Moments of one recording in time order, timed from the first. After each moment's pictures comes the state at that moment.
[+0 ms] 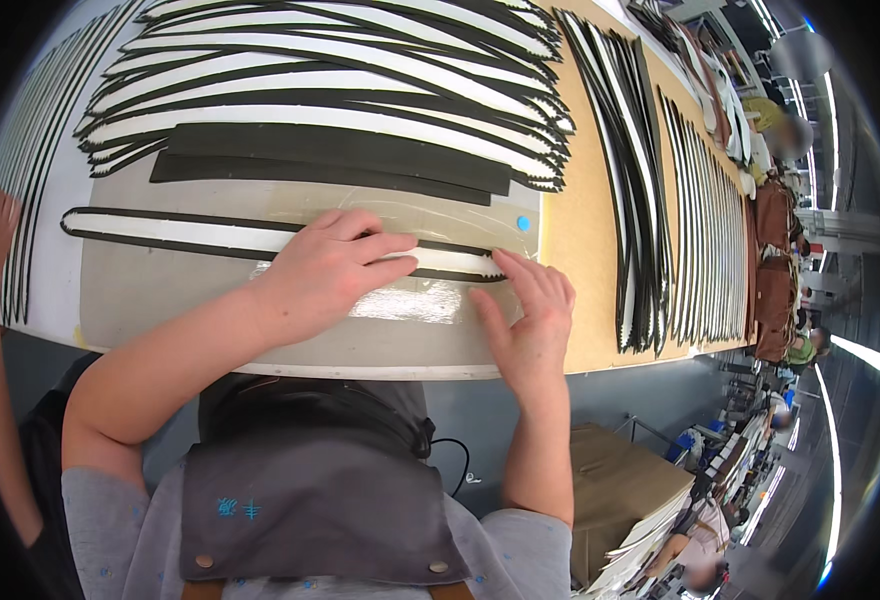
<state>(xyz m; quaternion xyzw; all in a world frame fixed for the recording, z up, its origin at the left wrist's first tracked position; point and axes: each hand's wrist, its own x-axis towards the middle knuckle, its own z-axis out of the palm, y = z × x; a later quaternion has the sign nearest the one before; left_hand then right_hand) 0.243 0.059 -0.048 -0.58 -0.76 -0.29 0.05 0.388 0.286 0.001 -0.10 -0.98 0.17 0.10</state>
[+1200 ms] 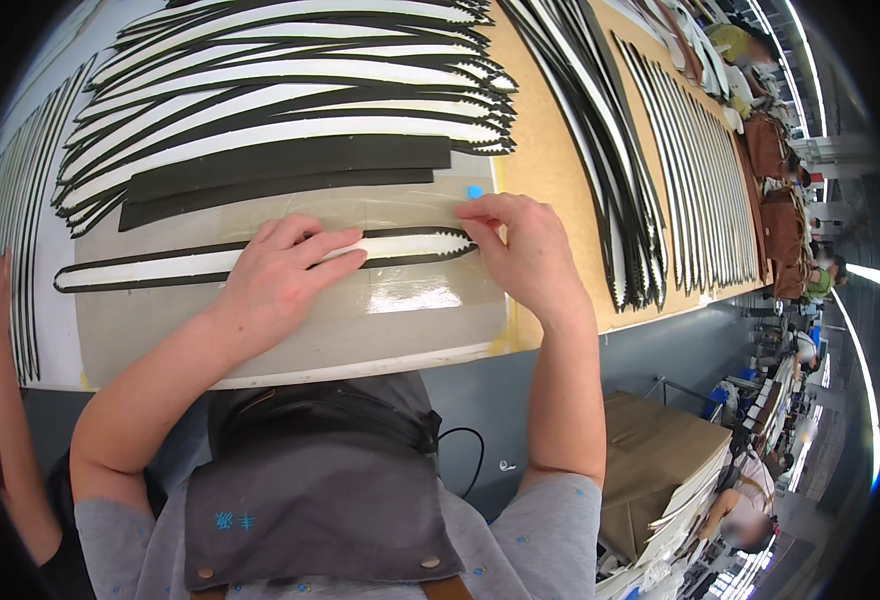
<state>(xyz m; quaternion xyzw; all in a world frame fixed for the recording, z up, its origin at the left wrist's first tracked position) 0.245 0.060 -0.040 -0.59 -0.77 -0.25 0.05 0.352 0.332 0.015 -0.13 -0.94 0.31 0.02</state>
